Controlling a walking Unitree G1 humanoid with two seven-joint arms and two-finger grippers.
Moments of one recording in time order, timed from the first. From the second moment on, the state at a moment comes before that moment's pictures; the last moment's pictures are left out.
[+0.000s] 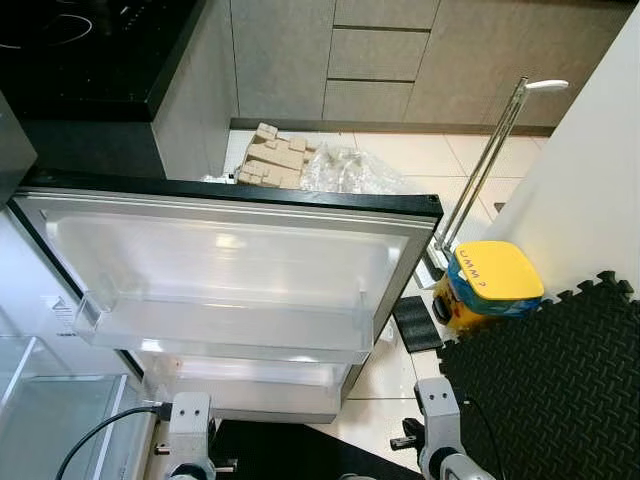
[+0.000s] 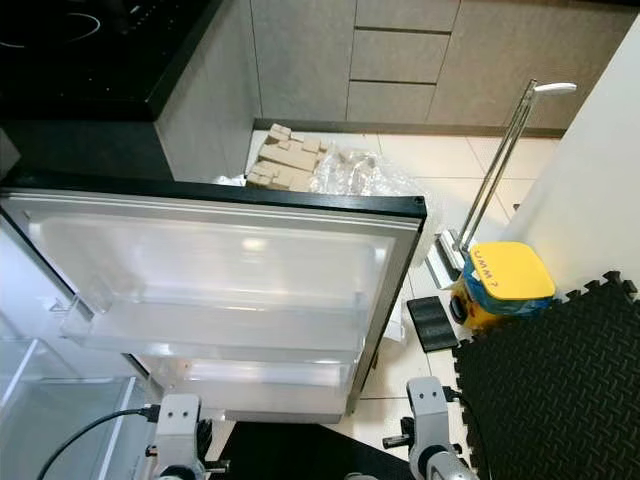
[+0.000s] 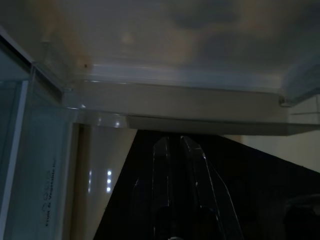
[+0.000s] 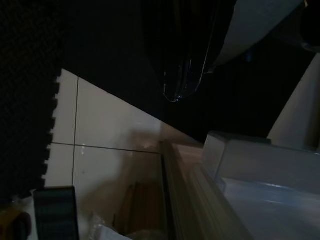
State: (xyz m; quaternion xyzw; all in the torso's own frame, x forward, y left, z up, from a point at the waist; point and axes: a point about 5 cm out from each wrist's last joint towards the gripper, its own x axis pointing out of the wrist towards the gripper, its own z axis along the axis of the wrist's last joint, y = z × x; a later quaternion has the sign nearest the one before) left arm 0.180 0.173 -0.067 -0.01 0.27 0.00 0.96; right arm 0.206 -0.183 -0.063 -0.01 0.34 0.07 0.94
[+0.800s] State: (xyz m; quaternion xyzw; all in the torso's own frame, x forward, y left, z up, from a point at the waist) left arm 0.179 0.172 -0.068 -0.01 0.28 0.00 0.96; right arm 0.196 -0.185 -0.069 0.00 0.36 0.07 0.93
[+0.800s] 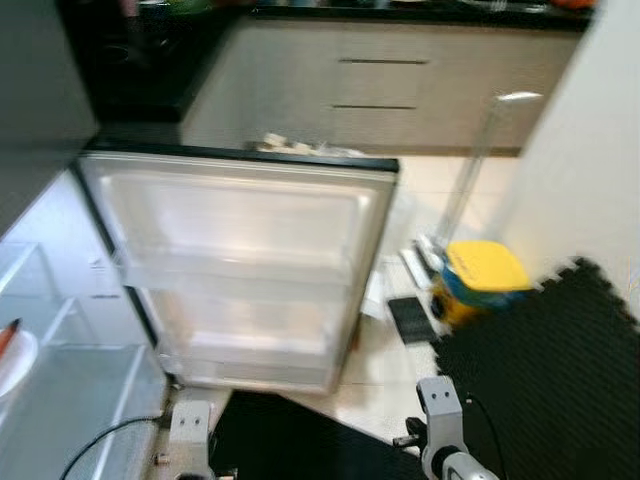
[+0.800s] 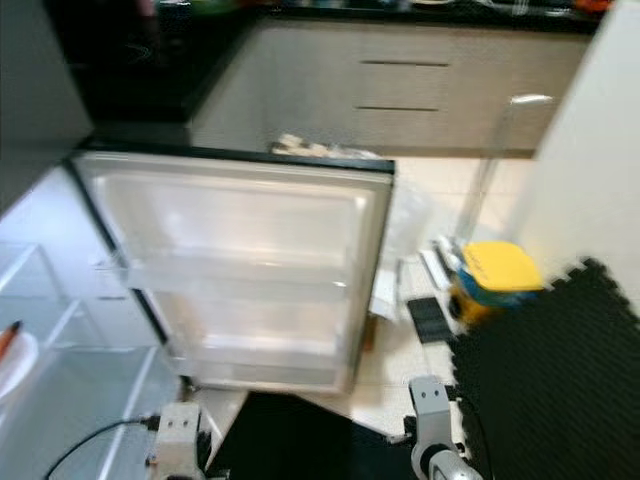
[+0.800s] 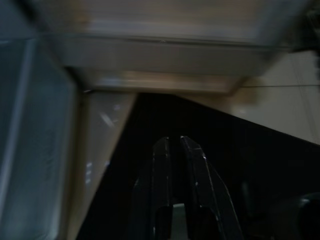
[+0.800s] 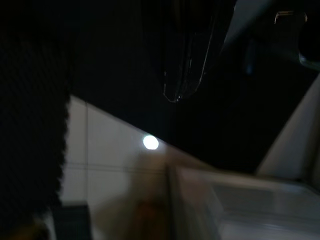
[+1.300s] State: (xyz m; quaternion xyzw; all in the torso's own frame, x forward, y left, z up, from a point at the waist) left arm 0.177 0.173 -0.070 0.00 0.29 -0.01 0.96; right arm 0.207 -0.180 -0.064 -0.01 0.34 0.07 0.94
